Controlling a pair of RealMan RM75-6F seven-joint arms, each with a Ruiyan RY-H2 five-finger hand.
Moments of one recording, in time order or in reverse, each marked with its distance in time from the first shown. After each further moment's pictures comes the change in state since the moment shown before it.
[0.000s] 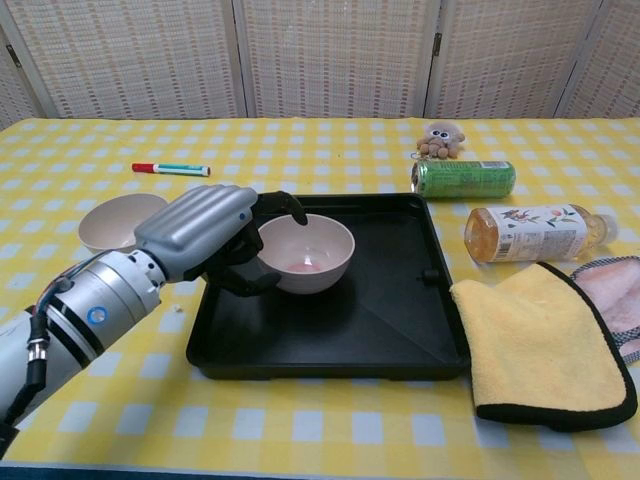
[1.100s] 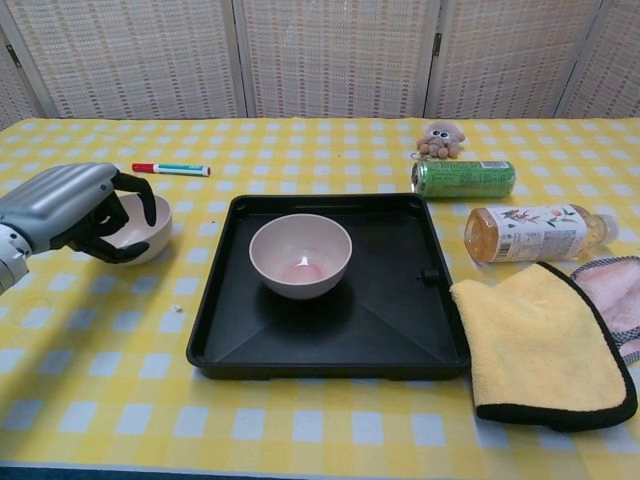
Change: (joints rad) left arm 0.114 0.188 -0.012 -0.052 -0.180 0.054 0.058; right arm -0.002 -0.020 -0.010 -0.006 -0.042 0.023 -0.017
